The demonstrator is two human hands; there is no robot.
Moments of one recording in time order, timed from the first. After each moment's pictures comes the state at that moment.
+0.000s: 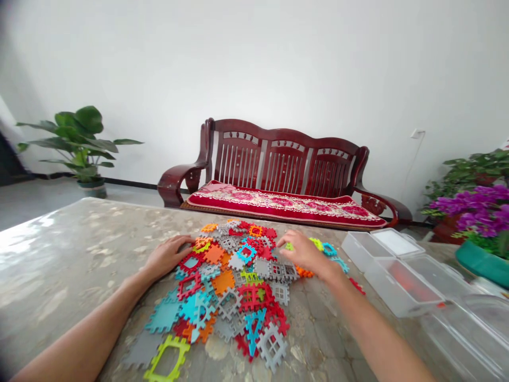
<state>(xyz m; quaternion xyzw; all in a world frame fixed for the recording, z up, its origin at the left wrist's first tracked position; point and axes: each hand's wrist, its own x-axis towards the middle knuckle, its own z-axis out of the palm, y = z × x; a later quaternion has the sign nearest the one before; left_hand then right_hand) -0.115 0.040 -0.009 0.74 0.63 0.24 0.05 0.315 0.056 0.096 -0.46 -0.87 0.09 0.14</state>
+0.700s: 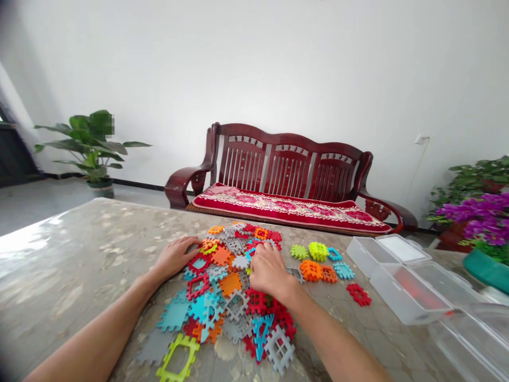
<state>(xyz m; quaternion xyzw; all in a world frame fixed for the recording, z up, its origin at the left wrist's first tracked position) -0.111 0.036 -0.004 0.72 0.64 0.25 0.06 0.197 0.010 0.079 -0.48 -0.88 -0.02 0.02</state>
